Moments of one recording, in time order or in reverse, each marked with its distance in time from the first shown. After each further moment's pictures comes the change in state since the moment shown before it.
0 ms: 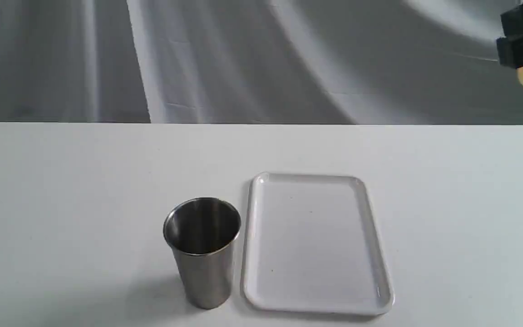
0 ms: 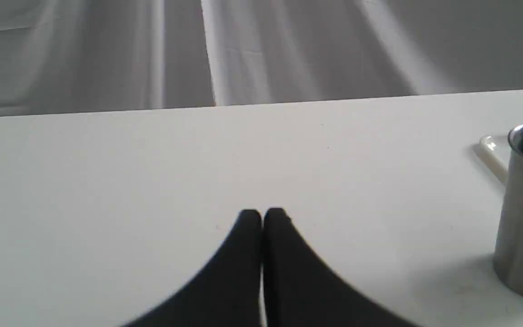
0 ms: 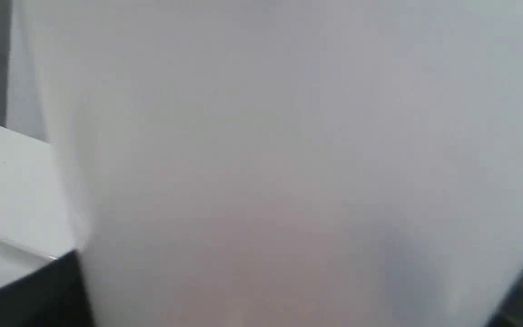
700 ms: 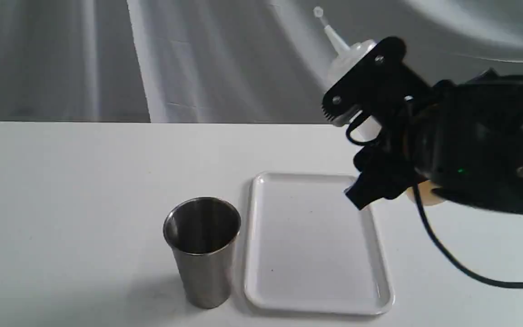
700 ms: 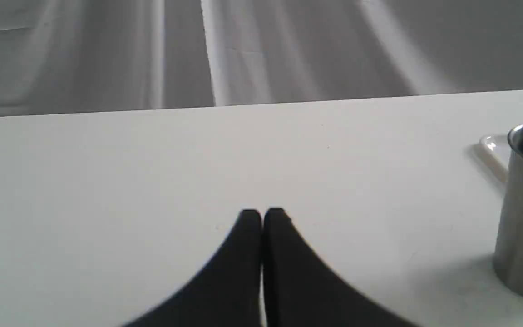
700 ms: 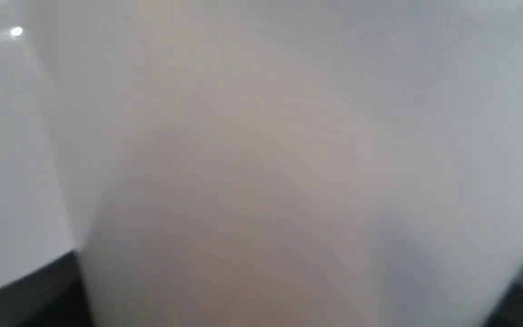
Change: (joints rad) left arm 0.000 0.000 0.000 0.000 0.000 0.000; right arm 0.416 0.411 0.000 -0.315 0.363 0.251
